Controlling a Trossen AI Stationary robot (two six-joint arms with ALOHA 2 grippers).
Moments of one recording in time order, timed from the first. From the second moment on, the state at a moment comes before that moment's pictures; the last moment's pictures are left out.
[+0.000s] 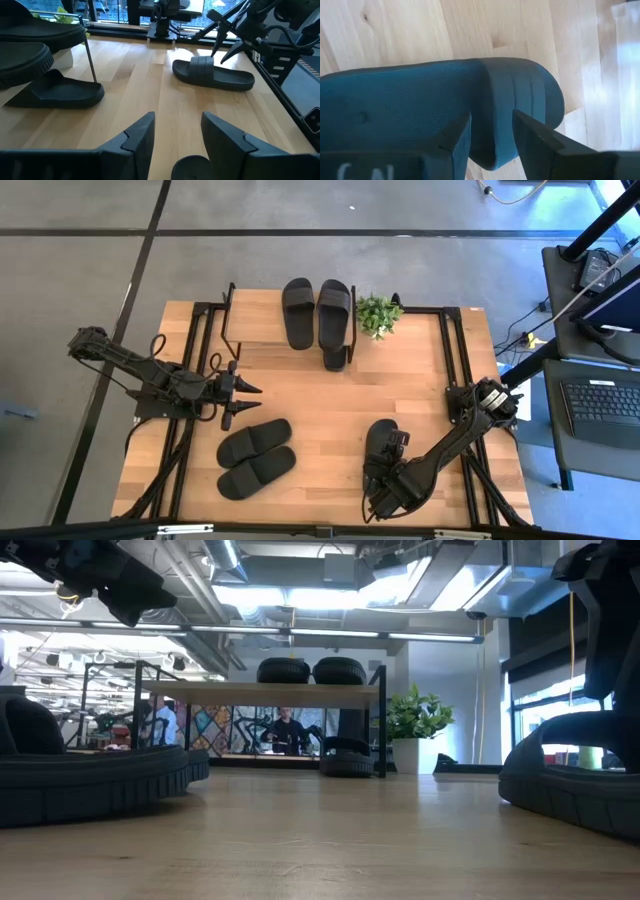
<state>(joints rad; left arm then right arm) -0.37 0.57 0.38 -0.13 -0.40 -0.23 0.75 1.99 1.51 -1.25 0.42 0.98</state>
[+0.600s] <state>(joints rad) -0.37 0.57 0.38 -0.13 -0.40 -0.23 0.71 1.99 1.42 -1.21 0.42 0.97</state>
